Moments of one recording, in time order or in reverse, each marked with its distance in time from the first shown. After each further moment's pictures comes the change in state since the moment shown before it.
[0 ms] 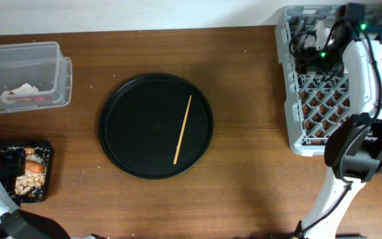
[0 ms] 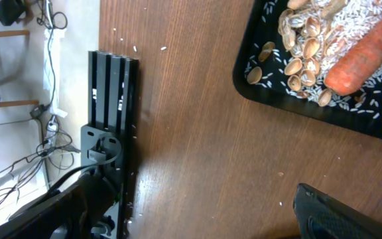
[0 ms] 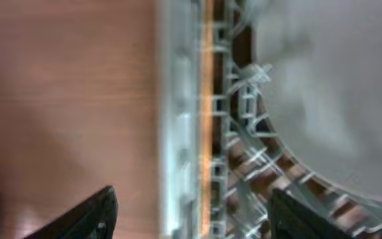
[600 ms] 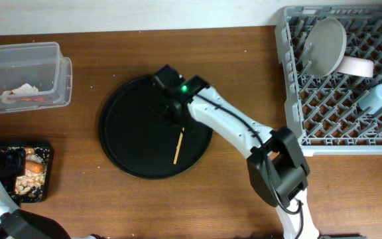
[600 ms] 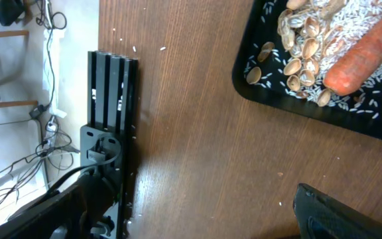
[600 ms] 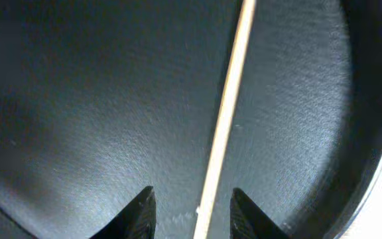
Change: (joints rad) left arm 0.000 0.000 0.000 0.000 0.000 0.000; right arm 0.904 -0.014 -0.332 0.265 0.193 0.961
